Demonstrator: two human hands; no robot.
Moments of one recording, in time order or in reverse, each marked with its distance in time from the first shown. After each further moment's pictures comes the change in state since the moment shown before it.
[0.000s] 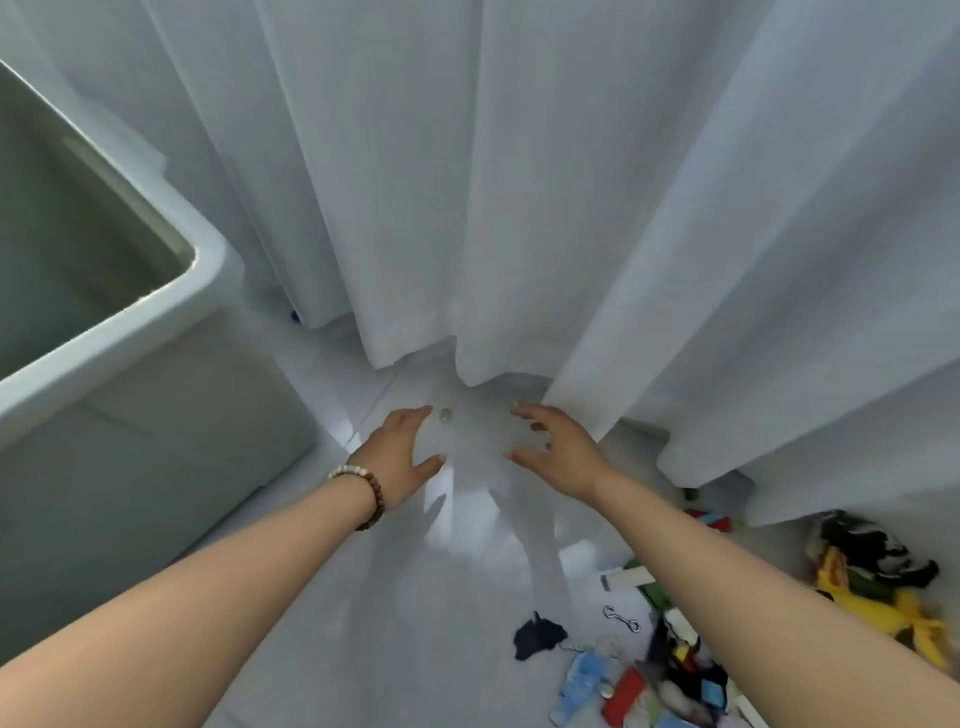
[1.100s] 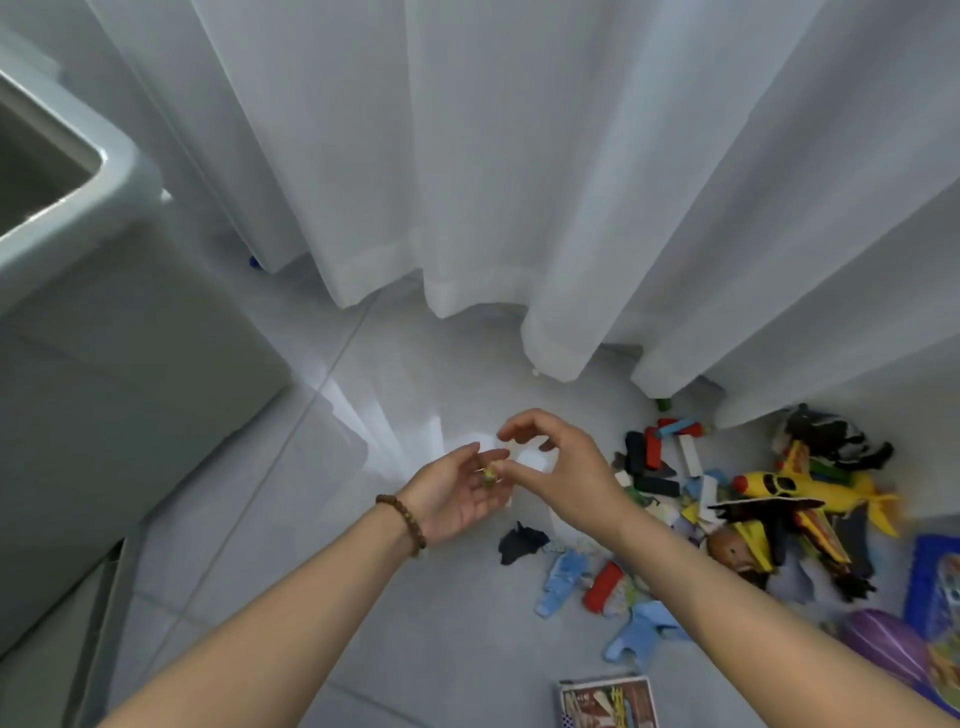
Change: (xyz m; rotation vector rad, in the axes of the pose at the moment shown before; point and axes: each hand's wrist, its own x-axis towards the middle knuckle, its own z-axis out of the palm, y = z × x) left_hand -0.045 0.045 0.088 -1.599 -0.469 -0.537; right_hand -0.105 0.008 0.024 0.237 0.116 -0.089
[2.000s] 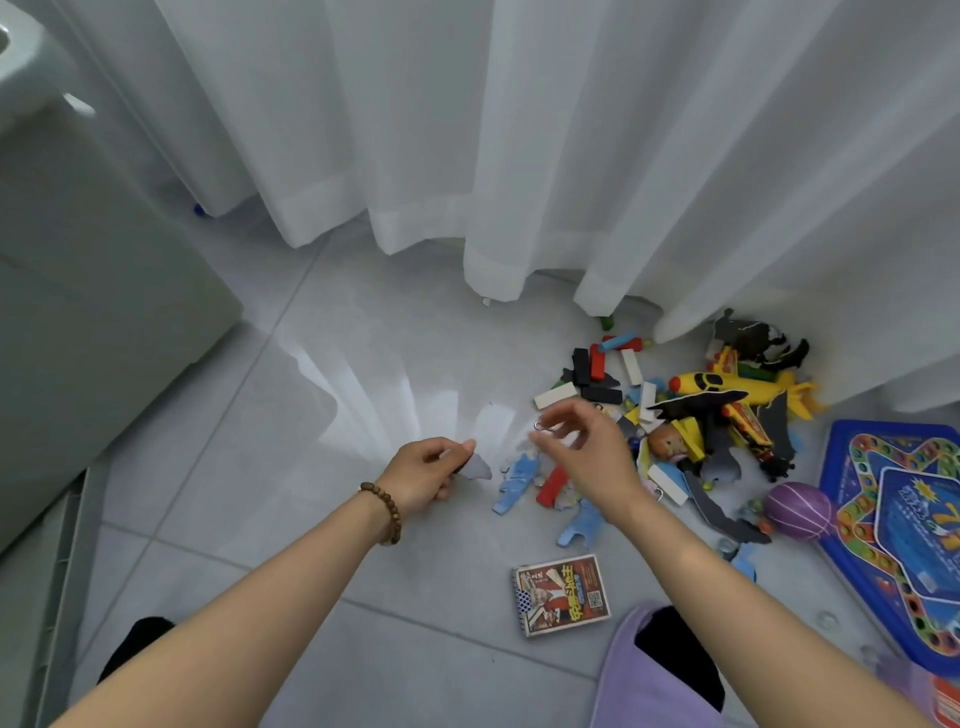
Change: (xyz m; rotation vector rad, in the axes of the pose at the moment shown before) left_hand -0.013 -0.086 -0.018 0.790 0.173 0.300; right_hand -0.094 0.059 -0.013 0.079 0.262 0.244
